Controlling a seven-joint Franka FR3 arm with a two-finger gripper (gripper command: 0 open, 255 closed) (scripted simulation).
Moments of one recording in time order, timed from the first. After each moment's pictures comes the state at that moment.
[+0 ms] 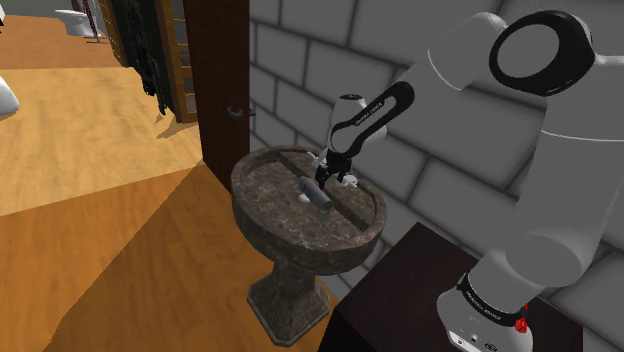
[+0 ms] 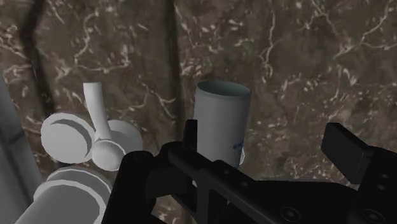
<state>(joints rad) -0.07 0.31 -0.02 -2.24 -0.05 2.57 0.09</state>
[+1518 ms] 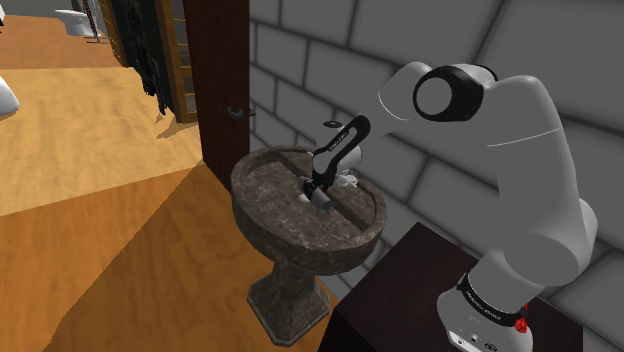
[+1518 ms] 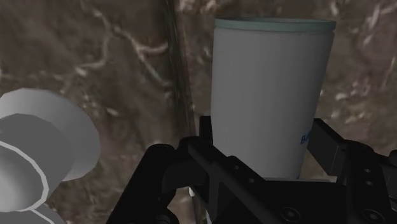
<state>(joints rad) -0.09 0.74 -0.03 -1.91 -0.03 2.71 0.10</state>
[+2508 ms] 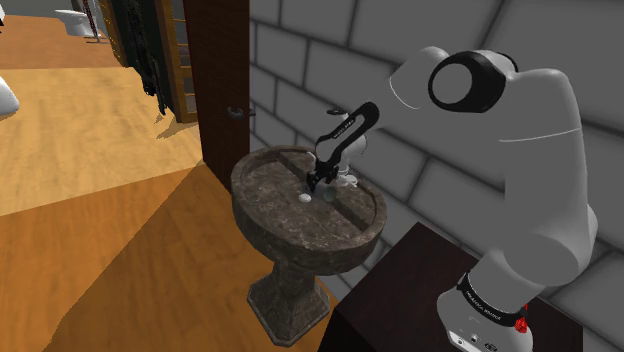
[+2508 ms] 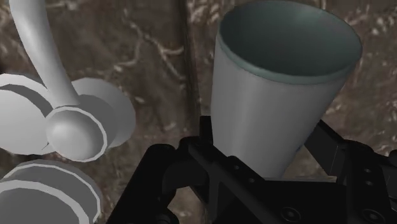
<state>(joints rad) -0.10 0.63 -0.03 -1.96 -0.03 2.62 0.10</state>
